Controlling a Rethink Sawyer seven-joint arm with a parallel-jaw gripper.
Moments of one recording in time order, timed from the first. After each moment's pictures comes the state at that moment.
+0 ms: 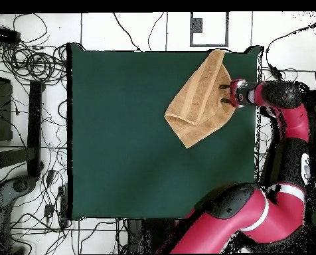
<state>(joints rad) -0.63 0.10 0.17 0.56 0.34 1.18 2.26</state>
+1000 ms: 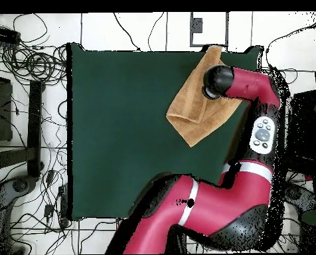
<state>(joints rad) -0.31 0.02 -0.16 0.55 -0.17 0.84 2.26</state>
